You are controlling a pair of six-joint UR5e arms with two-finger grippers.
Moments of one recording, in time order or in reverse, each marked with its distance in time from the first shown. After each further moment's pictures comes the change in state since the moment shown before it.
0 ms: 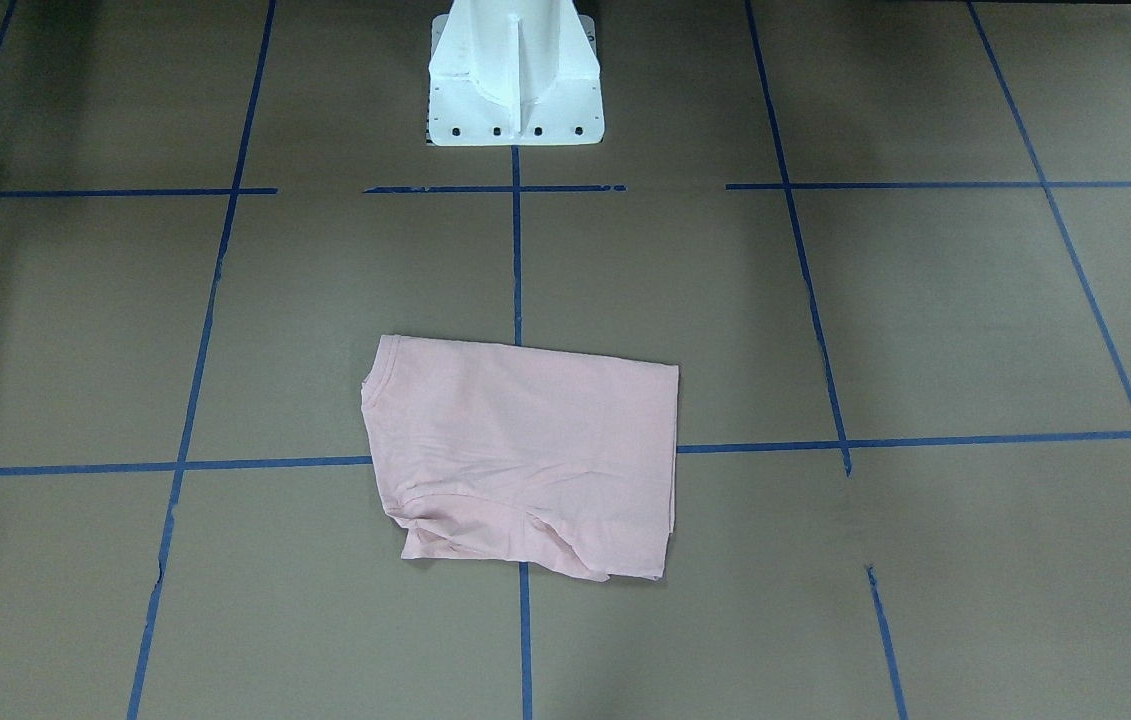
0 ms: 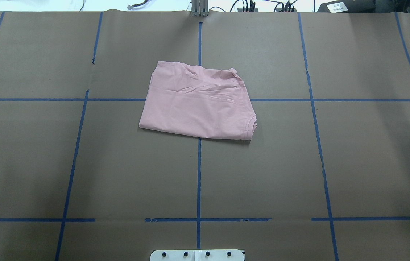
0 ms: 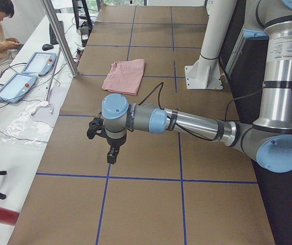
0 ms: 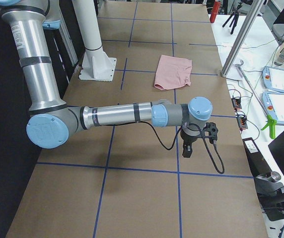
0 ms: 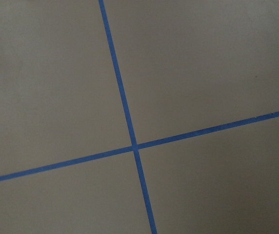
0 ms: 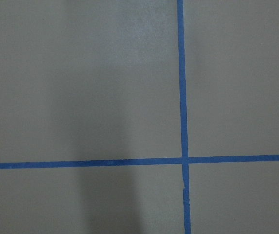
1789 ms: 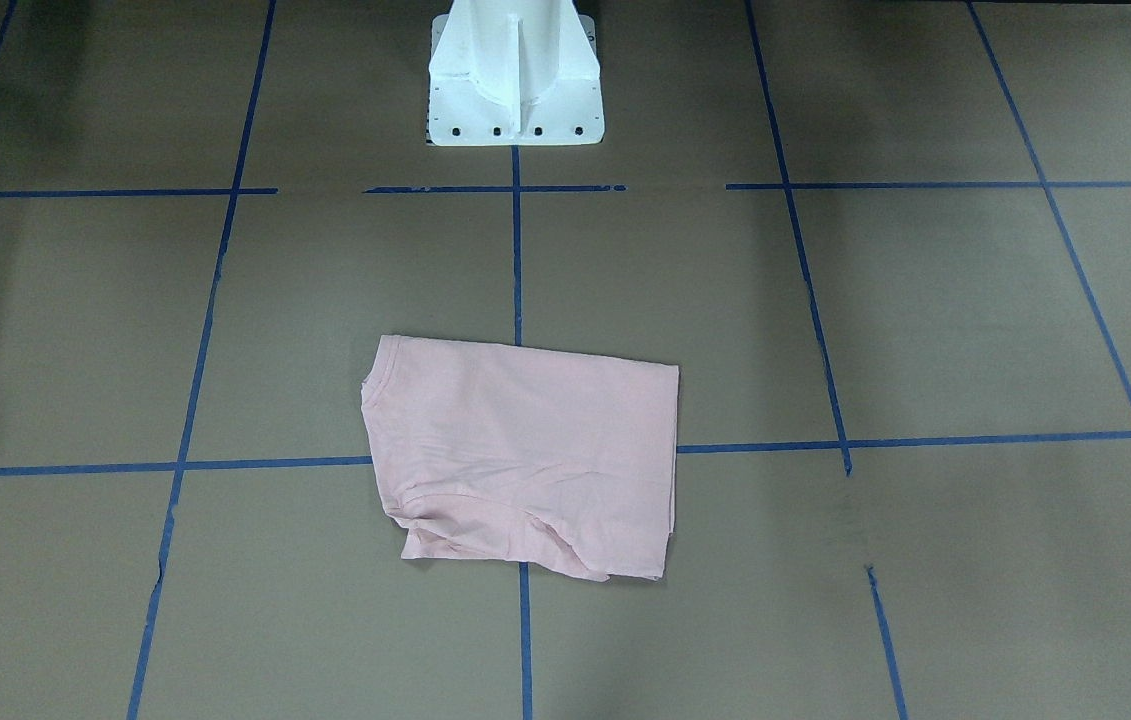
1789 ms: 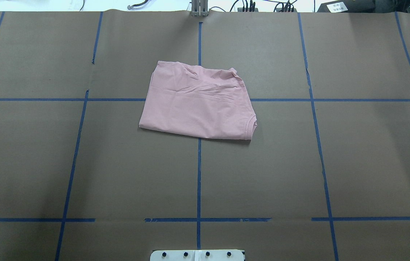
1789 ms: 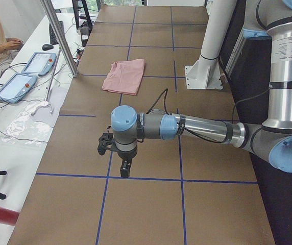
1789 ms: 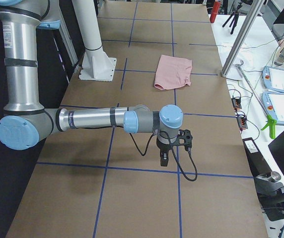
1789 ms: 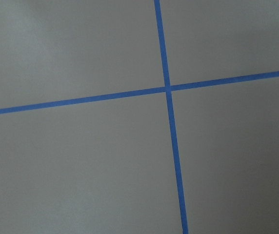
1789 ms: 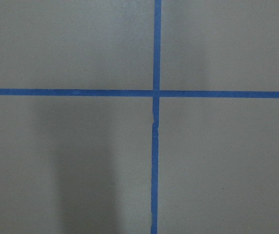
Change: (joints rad) left arm -0.003 0.045 0.023 0.079 0.076 0.009; right arm -0.001 -0.227 0.176 0.000 -0.036 -0.079
